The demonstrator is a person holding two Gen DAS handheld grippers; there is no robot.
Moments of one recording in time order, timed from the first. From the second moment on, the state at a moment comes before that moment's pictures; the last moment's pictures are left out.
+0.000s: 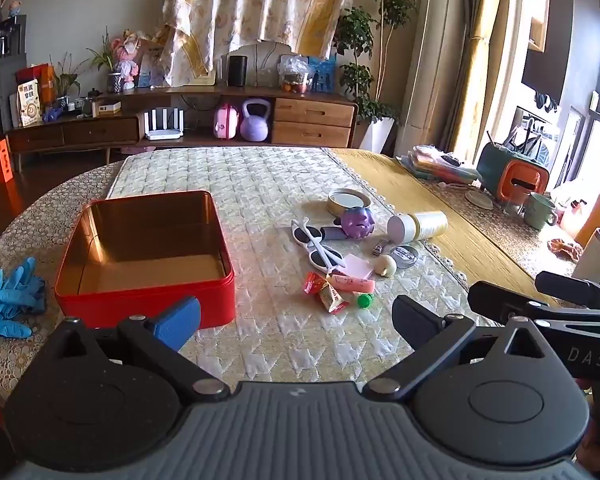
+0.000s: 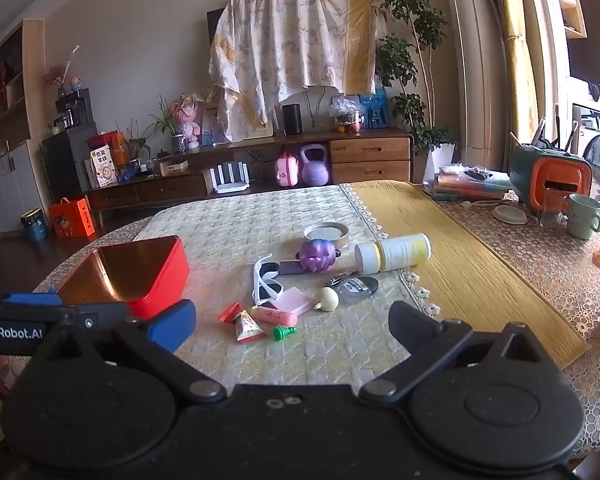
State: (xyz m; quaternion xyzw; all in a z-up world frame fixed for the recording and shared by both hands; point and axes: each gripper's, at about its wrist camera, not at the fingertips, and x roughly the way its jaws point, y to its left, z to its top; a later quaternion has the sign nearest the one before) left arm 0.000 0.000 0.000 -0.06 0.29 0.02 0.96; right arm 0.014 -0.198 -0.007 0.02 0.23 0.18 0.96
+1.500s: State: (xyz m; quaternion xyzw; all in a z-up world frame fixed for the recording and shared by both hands) left arm -0.008 0.005 0.006 -0.08 0.29 0.03 0.95; right arm 0.010 -0.192 -0.006 0.02 0.24 0.19 0.95
